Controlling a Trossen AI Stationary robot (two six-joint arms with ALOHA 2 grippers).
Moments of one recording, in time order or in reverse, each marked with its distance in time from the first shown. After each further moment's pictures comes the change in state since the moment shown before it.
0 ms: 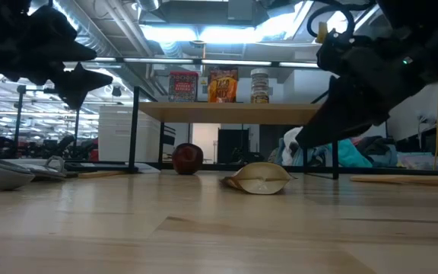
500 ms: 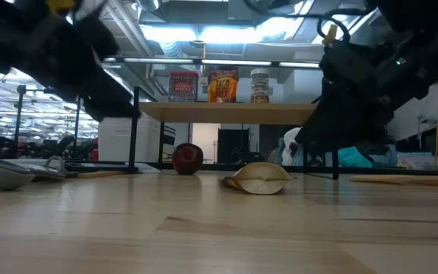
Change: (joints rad) left arm 0.000 0.568 0.223 0.051 -0.018 0.034; right arm 0.000 0.000 0.000 -0.043 0.058 0.297
